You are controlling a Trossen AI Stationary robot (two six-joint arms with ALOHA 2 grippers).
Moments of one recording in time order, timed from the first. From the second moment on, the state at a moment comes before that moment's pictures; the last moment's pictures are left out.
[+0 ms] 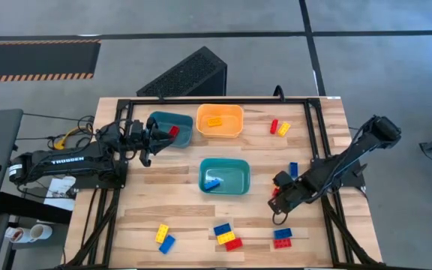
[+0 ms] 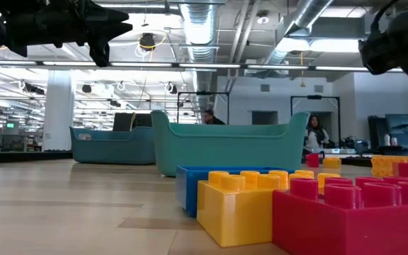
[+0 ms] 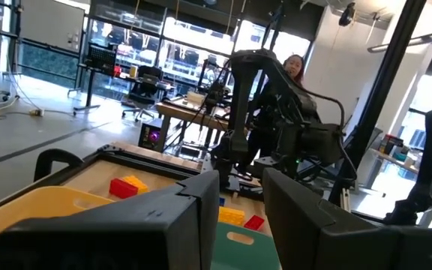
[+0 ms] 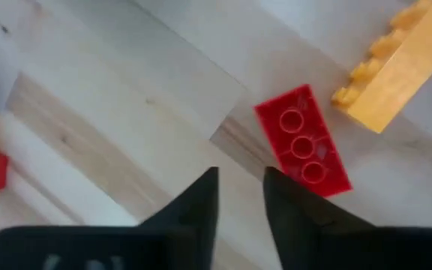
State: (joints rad) left arm 0.35 0.62 0.24 0.55 0.30 -0.32; right arm 0.57 1.33 0.78 -0.77 0.14 1.51
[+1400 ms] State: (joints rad) left arm 0.35 0.62 0.24 0.54 0.30 -0.32; right arm 0.55 1.49 0.91 -0.74 0.13 1.28
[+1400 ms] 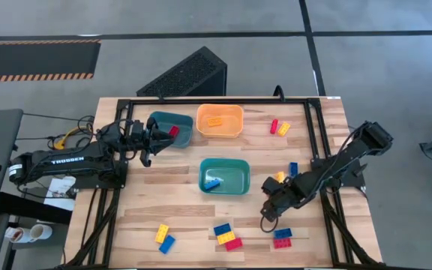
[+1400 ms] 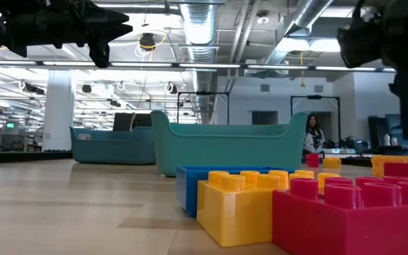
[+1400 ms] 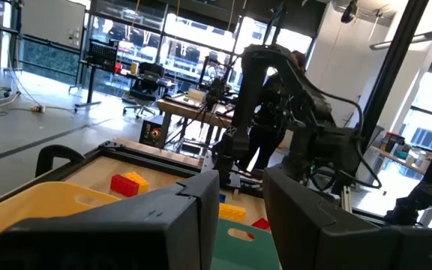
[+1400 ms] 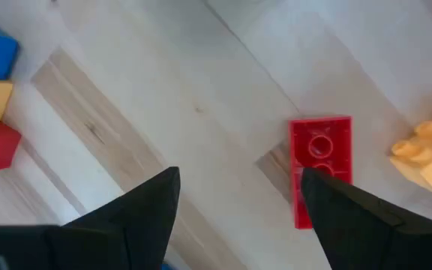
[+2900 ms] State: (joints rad) left arm 0.35 0.62 0.24 0.53 0.30 -0.31; right arm 0.57 1.49 0.76 -0.64 0.25 1.44
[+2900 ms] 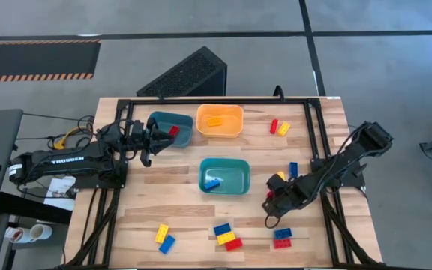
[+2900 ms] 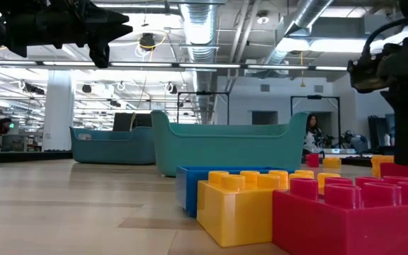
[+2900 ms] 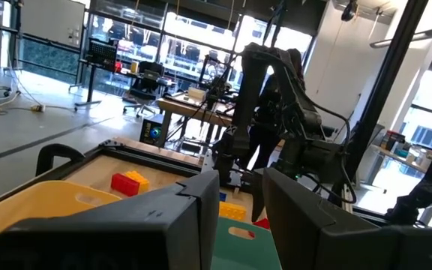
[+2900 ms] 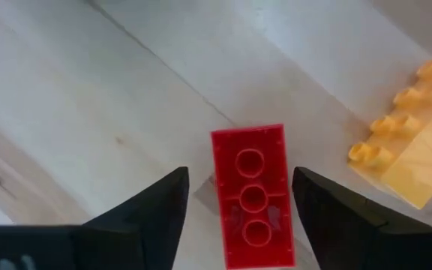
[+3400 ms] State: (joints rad) left arm 0.35 0.62 0.24 0.53 0.30 -0.32; right arm 0.57 1.75 0.96 -0.79 0.16 1.33
